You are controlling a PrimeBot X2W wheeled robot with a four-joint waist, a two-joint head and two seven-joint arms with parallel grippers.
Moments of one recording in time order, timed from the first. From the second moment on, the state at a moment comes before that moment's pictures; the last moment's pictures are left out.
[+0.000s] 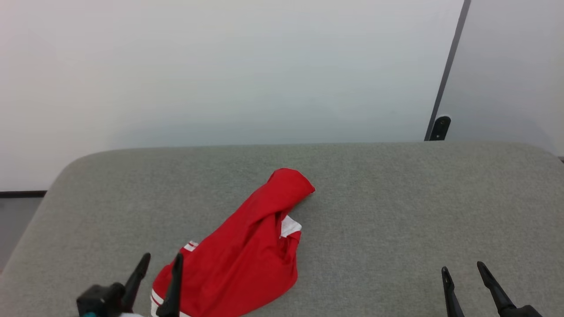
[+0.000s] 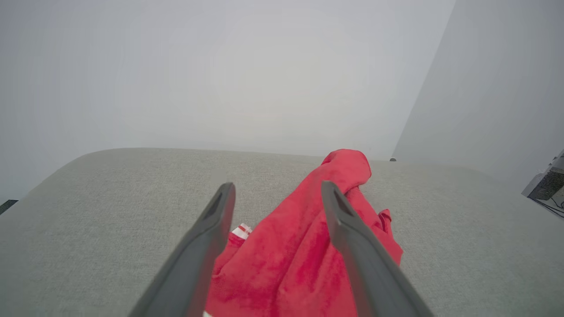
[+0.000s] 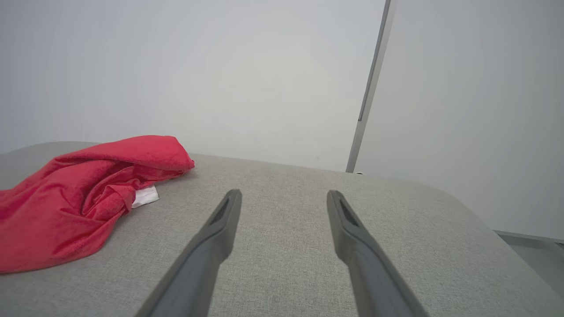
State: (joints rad) left arm 0.04 0.46 -0.34 0.09 -0.64 0.11 -0.26; right arm 0.16 -0.05 -0.02 0.08 -0.02 0.13 -0.26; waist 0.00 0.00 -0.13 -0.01
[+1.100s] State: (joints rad) left arm 0.05 0.31 -0.06 0.17 -0.43 -0.03 -0.26; right arm 0.18 -0.05 0.06 0.08 -0.01 0.13 -0.26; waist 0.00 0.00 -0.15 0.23
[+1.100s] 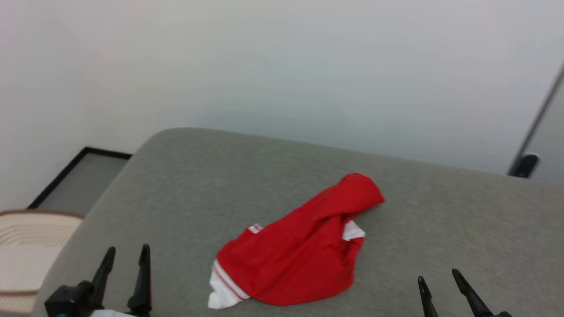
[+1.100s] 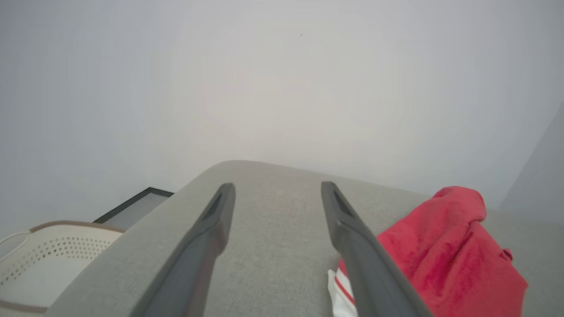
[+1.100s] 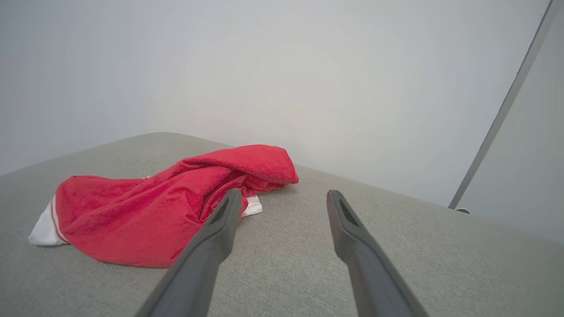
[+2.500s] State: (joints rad) left arm -0.09 0.09 -0.06 0.14 -0.37 -0.13 -0.26; right arm -0.55 -0.46 0.53 0.48 0.51 0.13 0.53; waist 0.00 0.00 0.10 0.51
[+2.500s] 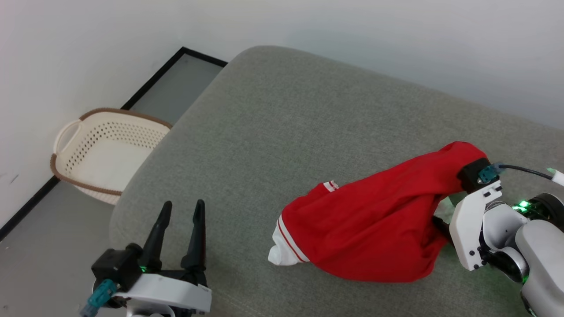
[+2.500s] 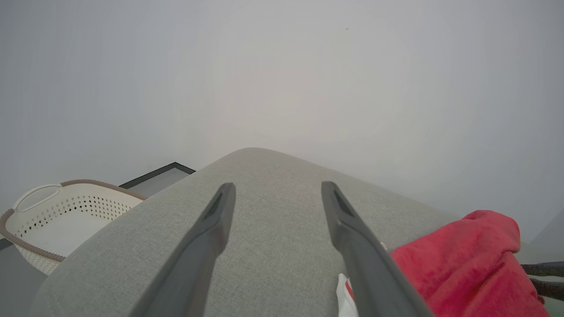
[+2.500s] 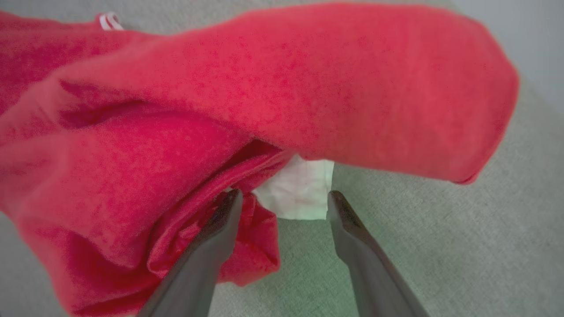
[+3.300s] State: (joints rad) left arm -0.10 0.06 -0.06 0.14 -0.38 -0.13 -0.26; right arm -0.76 -0.40 0.65 0.78 0.56 0.13 0.65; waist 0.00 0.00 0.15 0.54
